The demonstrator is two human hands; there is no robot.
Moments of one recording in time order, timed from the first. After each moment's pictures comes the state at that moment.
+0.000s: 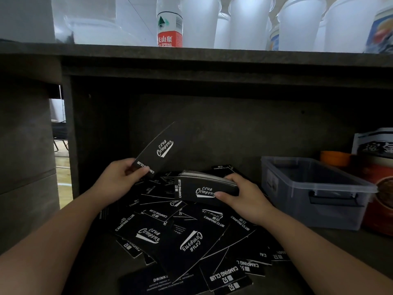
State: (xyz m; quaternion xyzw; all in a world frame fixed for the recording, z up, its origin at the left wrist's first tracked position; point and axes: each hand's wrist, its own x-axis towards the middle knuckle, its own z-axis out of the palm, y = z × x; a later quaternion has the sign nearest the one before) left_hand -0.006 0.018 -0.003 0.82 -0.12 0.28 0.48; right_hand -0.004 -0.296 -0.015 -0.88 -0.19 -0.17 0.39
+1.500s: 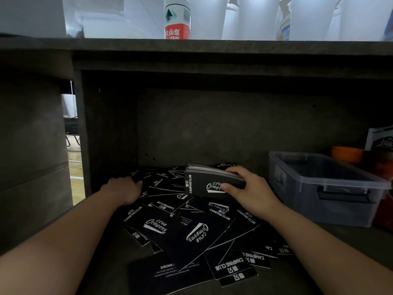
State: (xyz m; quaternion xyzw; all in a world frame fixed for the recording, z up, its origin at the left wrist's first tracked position) left_hand 0.028 0.041 -0.039 0.98 0.17 0.07 0.08; right_hand -0.010 -0.293 -0.012 -0.88 -0.20 -0.20 0.38
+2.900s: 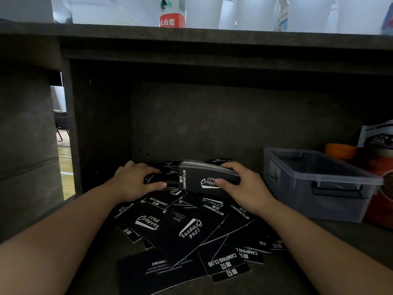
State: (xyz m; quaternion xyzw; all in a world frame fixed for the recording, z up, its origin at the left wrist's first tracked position) left_hand 0.003 0.005 -0.019 0.99 -0.05 0.12 0.07; right_hand -0.006 -0.294 -0.015 -0.88 -0.20 -0.19 0.39
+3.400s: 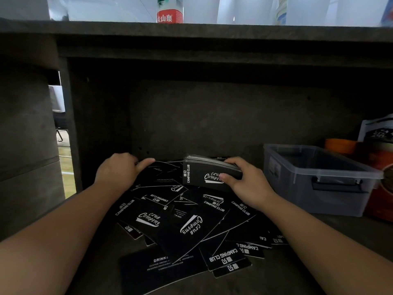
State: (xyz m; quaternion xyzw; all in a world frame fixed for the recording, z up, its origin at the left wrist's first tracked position) left_hand 0.000 0.011 -0.012 0.95 0.08 0.29 0.11; right_hand -0.003 -0.296 -0.015 -0.88 -0.18 -0.21 0.40
